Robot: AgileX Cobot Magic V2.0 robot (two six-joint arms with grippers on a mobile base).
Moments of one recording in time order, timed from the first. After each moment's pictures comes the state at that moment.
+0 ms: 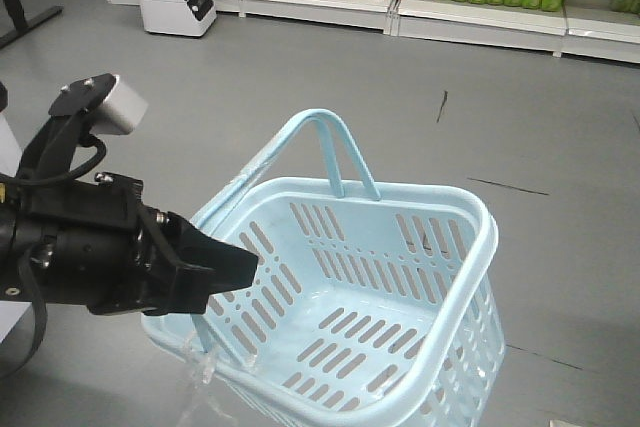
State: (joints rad) left arm -0.55 1.12 -1.02 -0.69 0.84 0.25; right arm -0.05 -0.01 0.03 -0.04 0.12 0.15
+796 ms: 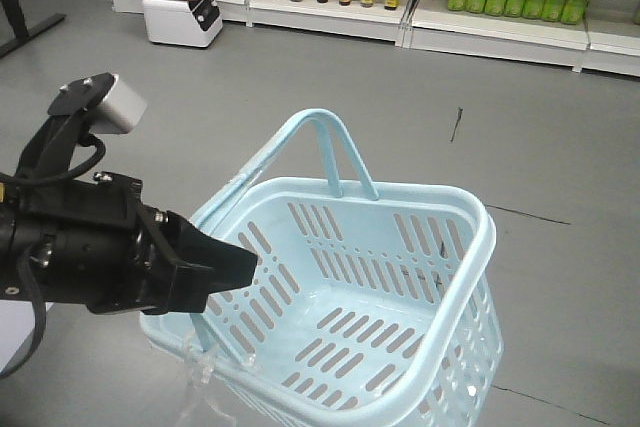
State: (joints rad) left arm -0.55 1.12 -1.02 -0.69 0.84 0.25; right arm -0.05 -0.01 0.03 -0.04 0.12 0.15
